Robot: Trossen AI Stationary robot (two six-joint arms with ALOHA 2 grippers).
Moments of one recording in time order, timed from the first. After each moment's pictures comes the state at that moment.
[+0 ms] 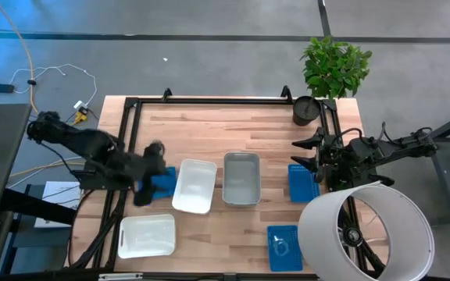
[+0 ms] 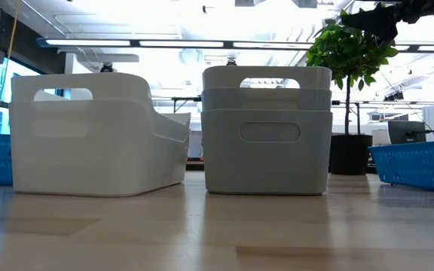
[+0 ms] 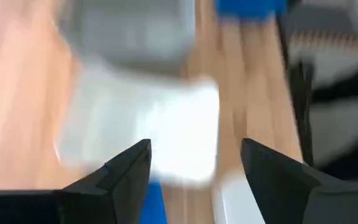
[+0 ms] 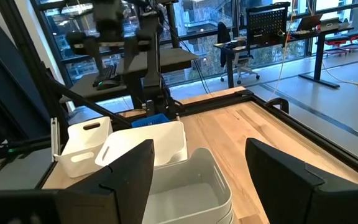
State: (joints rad) left arm -0.31 1.05 1.19 -1.03 -0.16 -0.41; right arm 0.26 0.39 0.44 -0.11 0.41 0.18
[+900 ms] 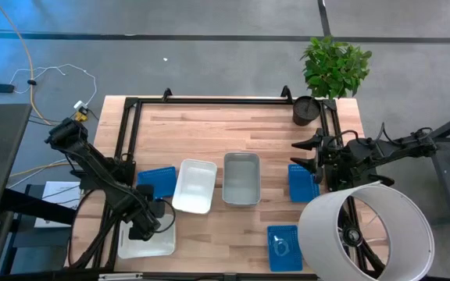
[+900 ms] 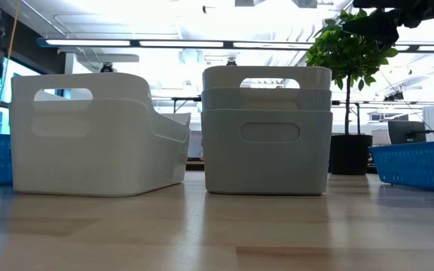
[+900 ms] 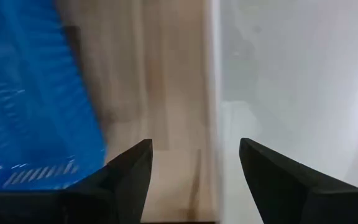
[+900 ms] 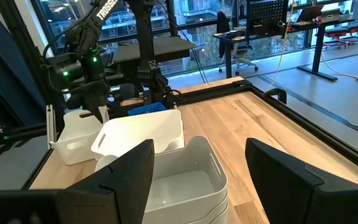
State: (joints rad) left arm -0.68 1.42 0.86 -0.99 0.01 -0.80; right arm 0.26 0.39 0.44 -0.16 0.41 0.18
